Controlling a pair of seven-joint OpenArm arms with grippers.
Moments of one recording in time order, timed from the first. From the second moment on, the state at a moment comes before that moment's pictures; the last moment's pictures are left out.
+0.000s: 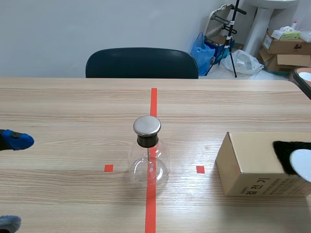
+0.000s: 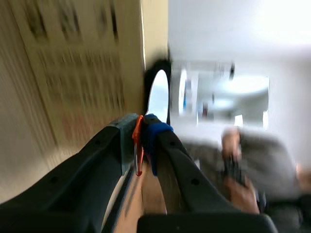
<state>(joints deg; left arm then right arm) 31.8 -67.7 22.1 92.3 -11.4 -33.0 -66.2 -43.9 15.7 15.2 78.3 -63.0 -39.0 35.5</state>
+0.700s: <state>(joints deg) 31.8 -67.6 22.1 92.3 -11.4 -33.0 -66.2 -44.1 13.9 13.7 78.3 -62.8 -38.9 18.1</state>
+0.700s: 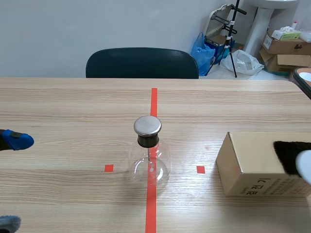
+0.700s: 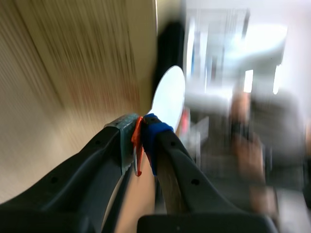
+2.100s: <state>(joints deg) 31.8 -67.6 22.1 92.3 -11.4 -33.0 -66.2 -44.2 13.3 14.1 78.2 -65.2 -38.9 25.4</state>
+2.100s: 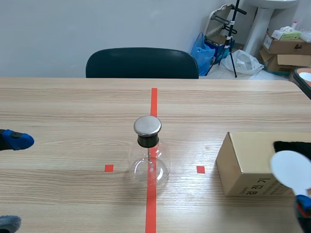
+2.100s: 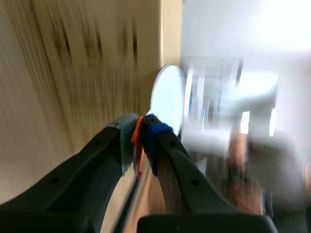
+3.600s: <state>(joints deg) 31.8 -67.6 22.1 92.3 -11.4 -33.0 -66.3 -43.6 13.1 15.3 78.2 -67.0 -39.0 22.9</state>
